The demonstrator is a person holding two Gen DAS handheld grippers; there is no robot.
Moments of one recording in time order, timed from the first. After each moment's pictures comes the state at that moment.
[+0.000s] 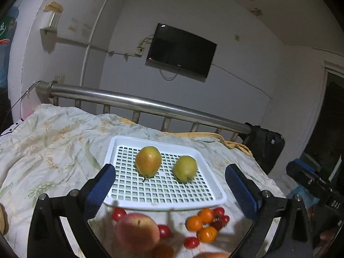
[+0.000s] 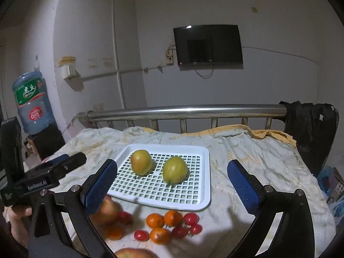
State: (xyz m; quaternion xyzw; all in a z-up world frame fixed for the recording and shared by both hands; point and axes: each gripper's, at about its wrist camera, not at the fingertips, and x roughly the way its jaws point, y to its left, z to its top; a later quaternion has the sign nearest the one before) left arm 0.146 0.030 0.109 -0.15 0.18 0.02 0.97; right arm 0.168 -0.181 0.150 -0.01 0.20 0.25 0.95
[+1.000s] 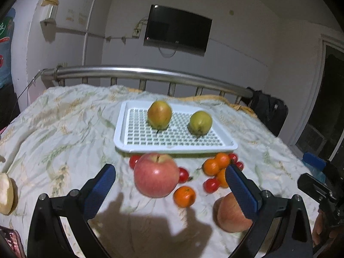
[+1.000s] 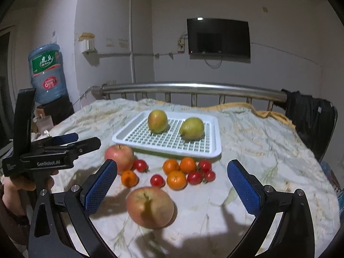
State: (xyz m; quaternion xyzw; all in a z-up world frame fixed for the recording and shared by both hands) left arm 0.096 0.025 0.047 -0.10 0.26 0.02 0.96; right arm 0.076 -0.182 0.083 -0.05 0.23 0.27 0.94
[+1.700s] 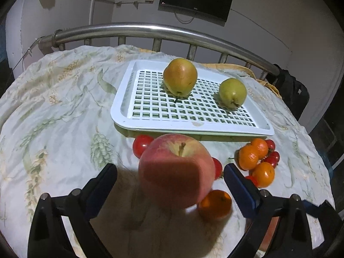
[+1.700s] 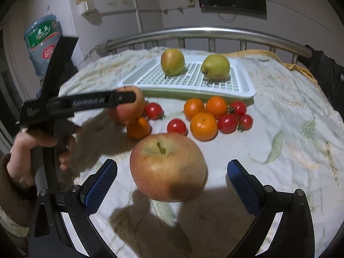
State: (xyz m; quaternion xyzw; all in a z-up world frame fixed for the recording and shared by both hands) left arm 0.173 0.043 -0.008 -0.13 0.37 0.05 0.92; right arm 0.096 -0.147 0.005 -0.07 0.37 0.30 0.88
